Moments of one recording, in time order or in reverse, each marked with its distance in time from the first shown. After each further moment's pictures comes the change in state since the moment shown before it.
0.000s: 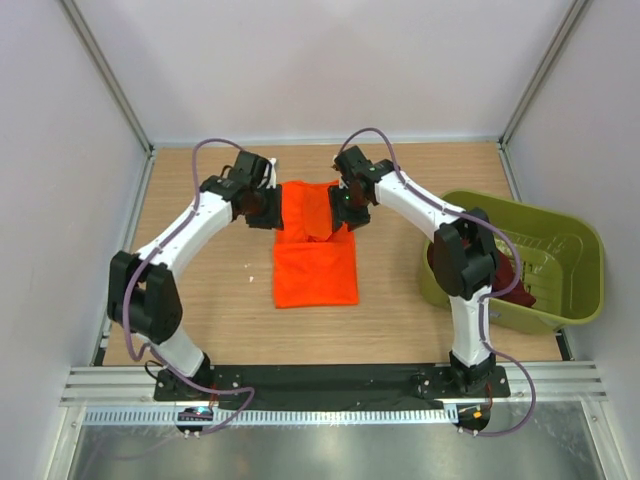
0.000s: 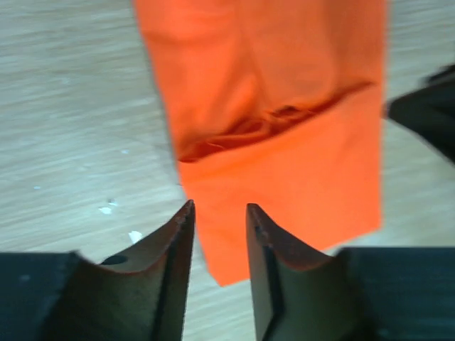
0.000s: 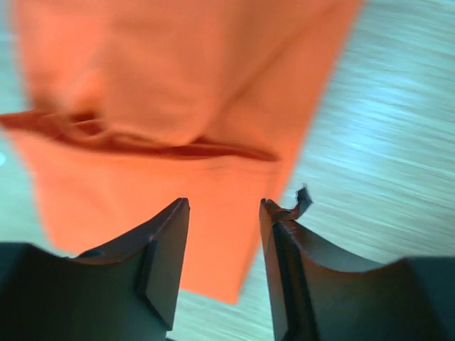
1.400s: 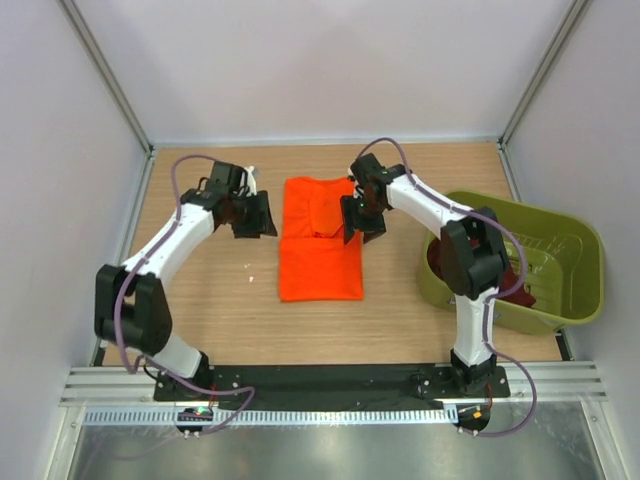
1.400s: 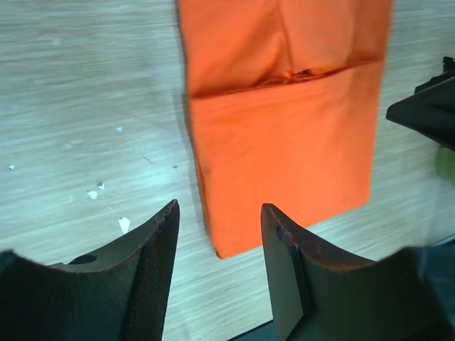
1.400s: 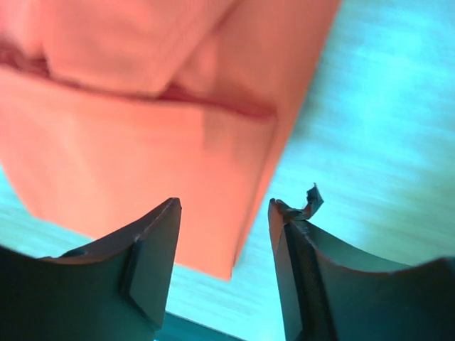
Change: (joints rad) left arm 0.119 -0.081 -0.157 0.089 0.200 -0.052; right arm -0.064 -0.009 -0.097 -0.012 -0.135 -0.019
